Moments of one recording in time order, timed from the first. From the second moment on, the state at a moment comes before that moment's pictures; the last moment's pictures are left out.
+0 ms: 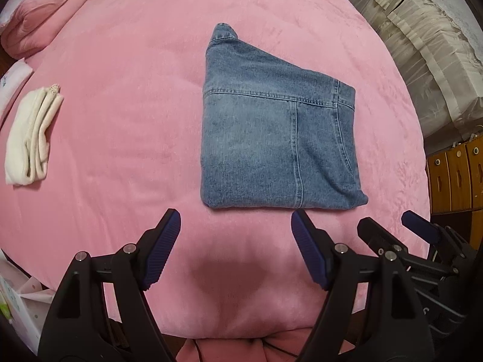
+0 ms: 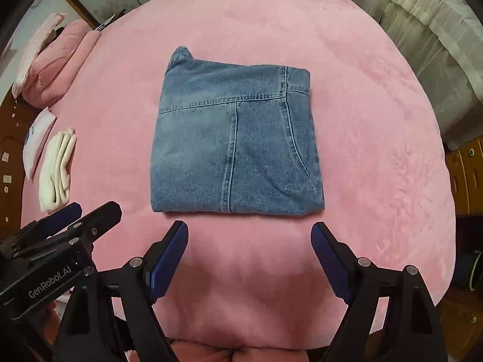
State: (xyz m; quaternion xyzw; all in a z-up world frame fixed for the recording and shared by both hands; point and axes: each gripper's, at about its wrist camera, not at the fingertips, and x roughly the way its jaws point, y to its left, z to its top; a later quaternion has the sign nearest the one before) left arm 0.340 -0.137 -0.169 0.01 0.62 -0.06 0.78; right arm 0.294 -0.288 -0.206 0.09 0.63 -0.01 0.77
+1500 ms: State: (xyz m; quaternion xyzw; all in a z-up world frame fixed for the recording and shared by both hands) left arm 0.568 -0.077 -0.377 -0.31 0.69 -0.26 0.60; right arm 0.472 -0.424 -0.435 0.39 0.66 0.08 0.64
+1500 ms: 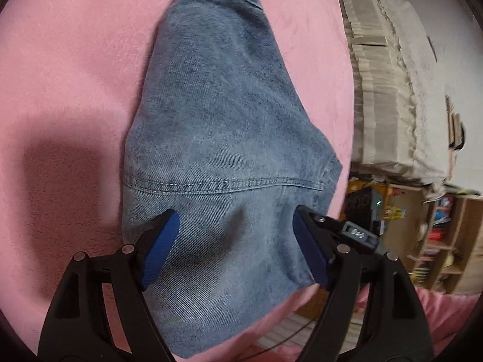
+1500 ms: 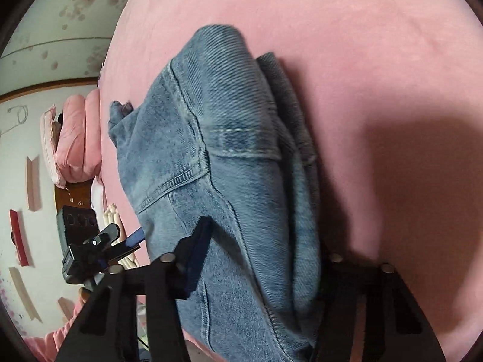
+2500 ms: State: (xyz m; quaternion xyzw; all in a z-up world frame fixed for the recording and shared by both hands) left arm 0.566 -0.063 -0.419 -0.35 0.72 -0.20 0.56; right arm 0.465 -0.398 -0.396 0.33 0.67 0.06 0.66
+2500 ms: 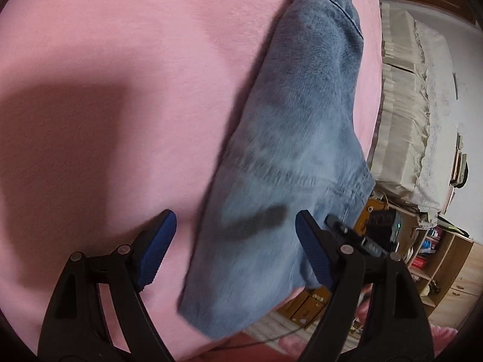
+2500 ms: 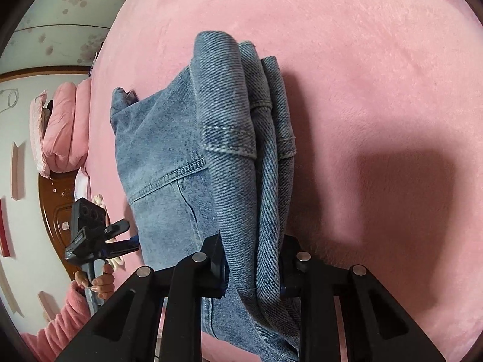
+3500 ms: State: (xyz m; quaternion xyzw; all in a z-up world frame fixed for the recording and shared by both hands) left arm 0.346 -0.188 -0.236 -0.16 0.69 -0.16 0.69; right arm 0.308 -0.348 -0.266 0.22 0.68 0.08 0.70
